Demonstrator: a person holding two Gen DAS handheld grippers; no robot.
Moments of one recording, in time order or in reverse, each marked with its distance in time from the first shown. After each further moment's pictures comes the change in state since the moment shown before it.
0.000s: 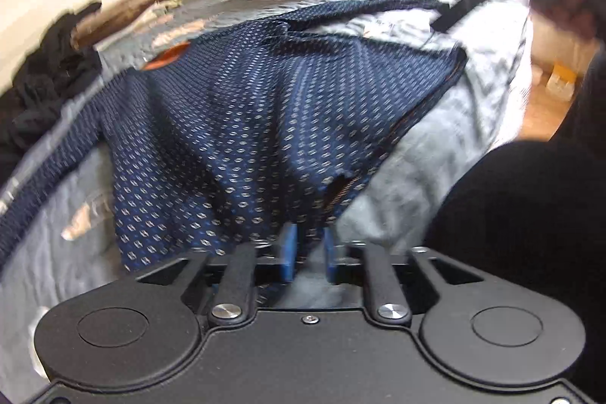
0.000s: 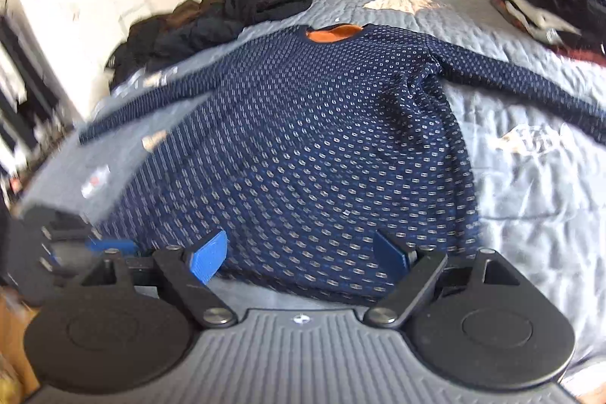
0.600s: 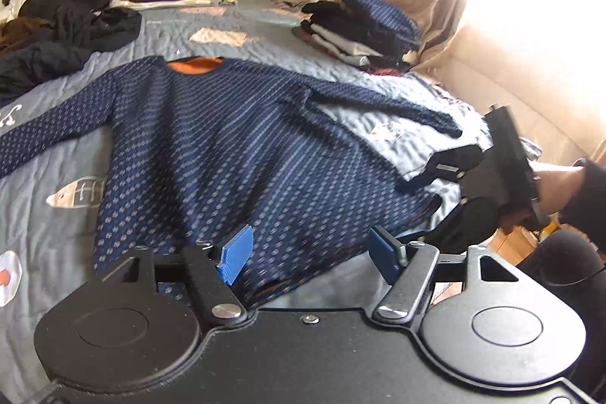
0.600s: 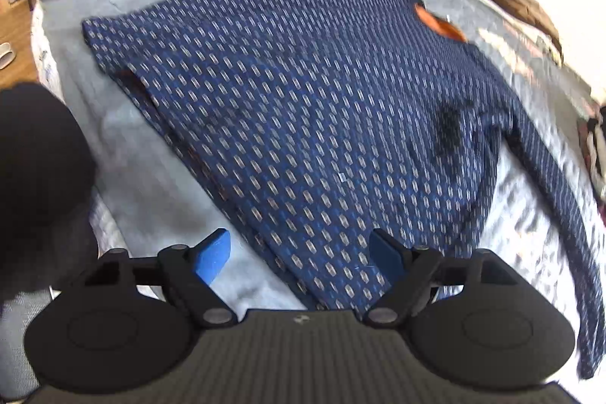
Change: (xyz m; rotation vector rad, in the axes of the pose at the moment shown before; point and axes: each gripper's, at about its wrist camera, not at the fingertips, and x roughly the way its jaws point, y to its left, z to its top) left arm -0.035 -0.005 0.071 -0.378 -0.114 -0.035; right arm 0.056 -0.002 -0.016 -0.567 0.191 -0.028
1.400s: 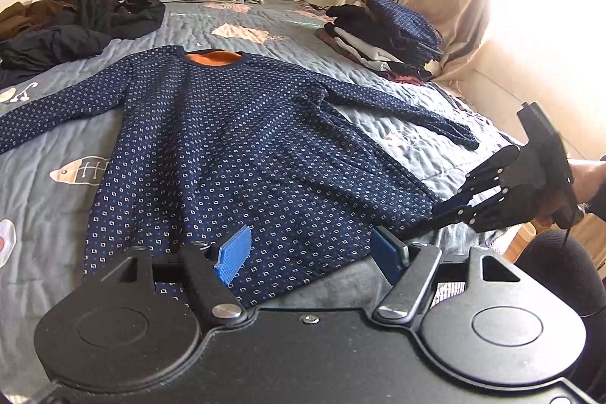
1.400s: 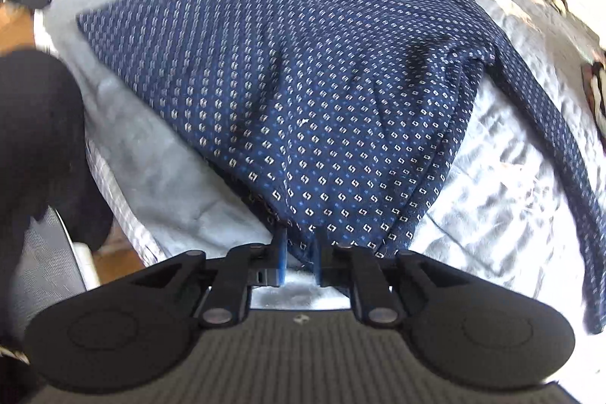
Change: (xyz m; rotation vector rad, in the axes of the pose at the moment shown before) left arm 0.008 -0.007 -0.011 -0.085 -0.018 0.066; right arm -0.034 -0.050 -0.021 0.103 0.051 0.116
